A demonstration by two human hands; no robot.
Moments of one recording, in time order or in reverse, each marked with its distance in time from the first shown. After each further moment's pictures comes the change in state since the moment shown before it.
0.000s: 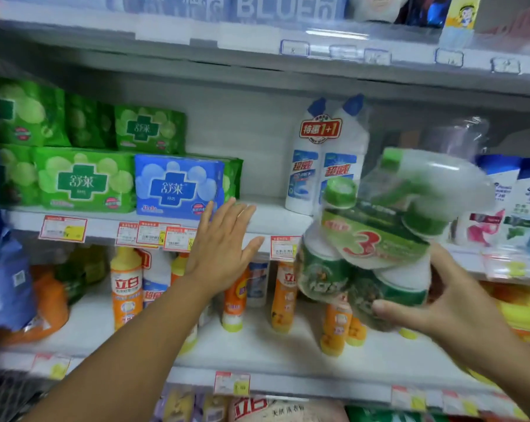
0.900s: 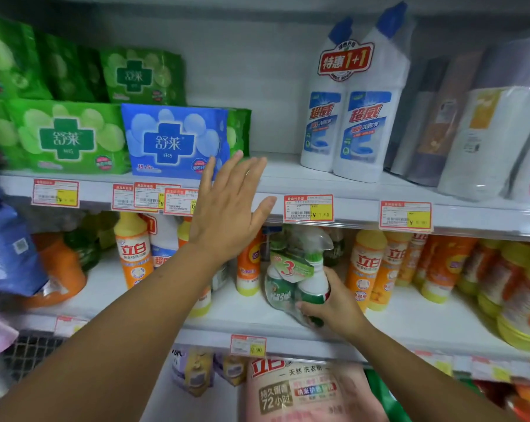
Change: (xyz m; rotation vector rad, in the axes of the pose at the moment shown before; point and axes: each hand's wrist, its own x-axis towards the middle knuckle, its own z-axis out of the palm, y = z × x) left_hand 0.000 0.000 0.005 0.084 -0.014 -0.007; right_hand 0.020 0.188 0.170 0.038 -0.176 0.346
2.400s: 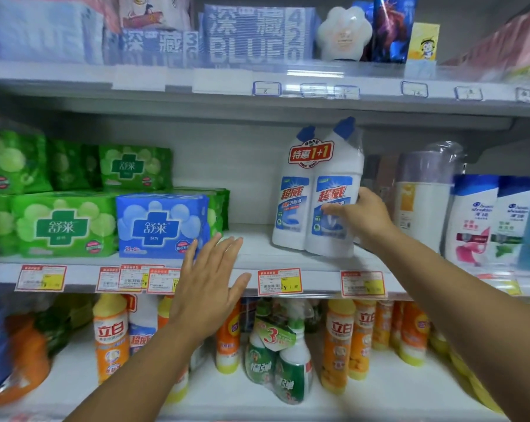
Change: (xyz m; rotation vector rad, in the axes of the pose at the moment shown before) left_hand 0.000 -0.001 -0.006 -0.037 -0.055 -0.011; right_hand 0.082 -0.202 -0.172 0.206 0.435 -0.024
